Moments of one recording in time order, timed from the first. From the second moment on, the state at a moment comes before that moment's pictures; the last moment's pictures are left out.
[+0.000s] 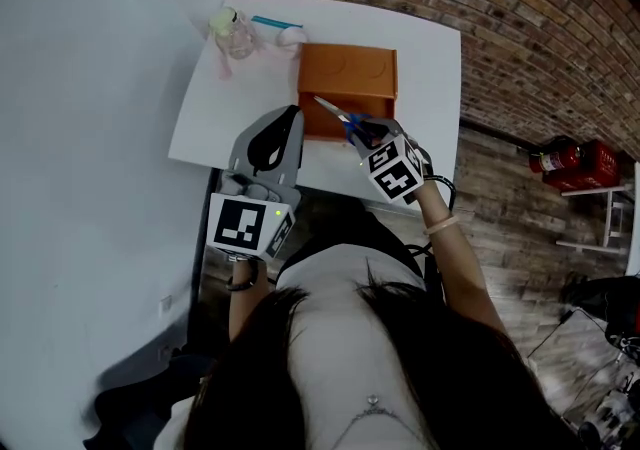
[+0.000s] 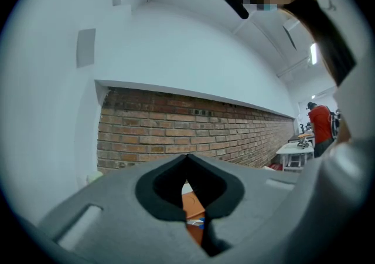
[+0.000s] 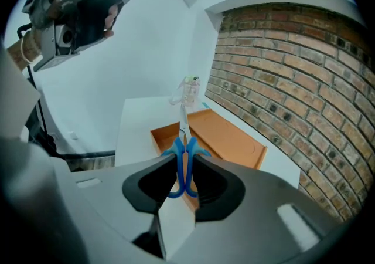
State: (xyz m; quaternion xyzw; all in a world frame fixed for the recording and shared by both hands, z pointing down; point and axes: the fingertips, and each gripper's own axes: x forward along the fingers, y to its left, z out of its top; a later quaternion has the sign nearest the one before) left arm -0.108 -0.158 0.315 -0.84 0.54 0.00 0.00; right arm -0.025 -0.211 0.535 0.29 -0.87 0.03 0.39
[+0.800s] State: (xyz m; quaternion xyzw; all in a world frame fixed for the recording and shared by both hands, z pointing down) left arm -0.123 -0.108 0.312 -0.85 0.53 0.02 0.01; right arm -0.029 -0.166 0.485 0.36 -0.88 0.03 0.30
